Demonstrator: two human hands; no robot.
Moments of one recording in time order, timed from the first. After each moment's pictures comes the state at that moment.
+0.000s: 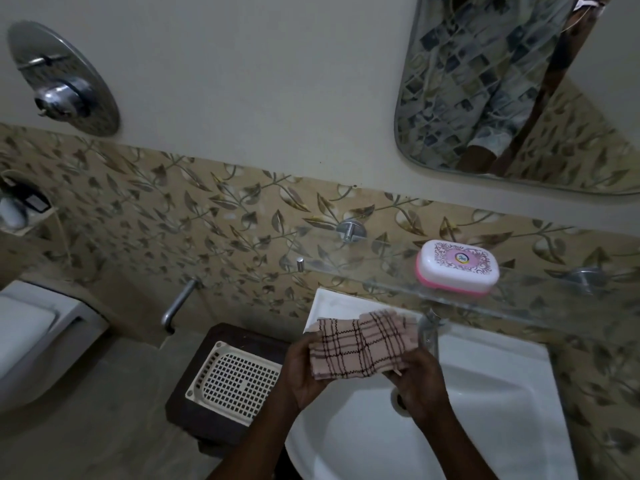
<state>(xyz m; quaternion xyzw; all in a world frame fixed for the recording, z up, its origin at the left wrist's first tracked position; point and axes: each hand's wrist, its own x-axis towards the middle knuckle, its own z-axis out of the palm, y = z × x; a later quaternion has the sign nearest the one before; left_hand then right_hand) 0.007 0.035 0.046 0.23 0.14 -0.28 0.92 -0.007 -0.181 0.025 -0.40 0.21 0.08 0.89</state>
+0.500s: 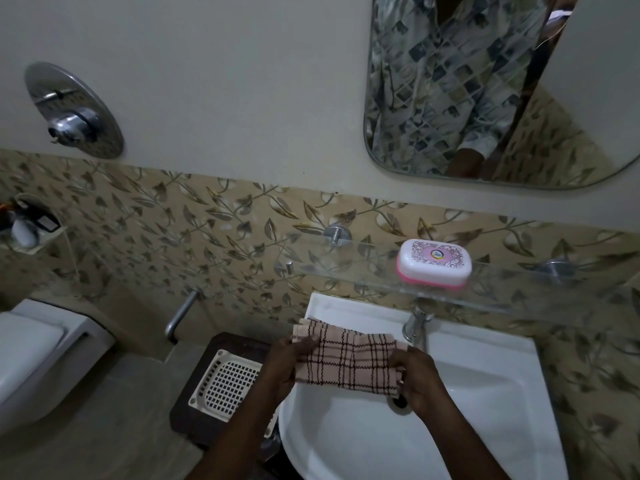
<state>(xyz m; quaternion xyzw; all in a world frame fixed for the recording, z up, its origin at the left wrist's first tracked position) 0.003 0.053 0.059 0.55 0.22 -0.20 0.78 -0.015 -0.190 0.060 -0.54 0.32 0.15 0.77</state>
